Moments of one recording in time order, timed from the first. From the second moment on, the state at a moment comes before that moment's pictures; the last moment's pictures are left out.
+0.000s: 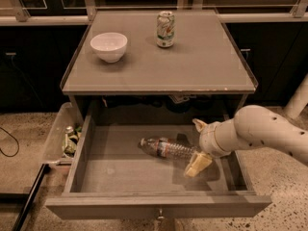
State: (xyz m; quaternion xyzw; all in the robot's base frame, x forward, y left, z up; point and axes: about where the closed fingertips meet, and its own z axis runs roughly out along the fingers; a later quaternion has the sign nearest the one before) arm 0.519 -0.142 0.653 -0.58 0.75 0.09 0.31
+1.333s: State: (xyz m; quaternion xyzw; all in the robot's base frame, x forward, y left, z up) arm 0.524 -0.119 0.619 -0.58 0.74 0.15 0.30
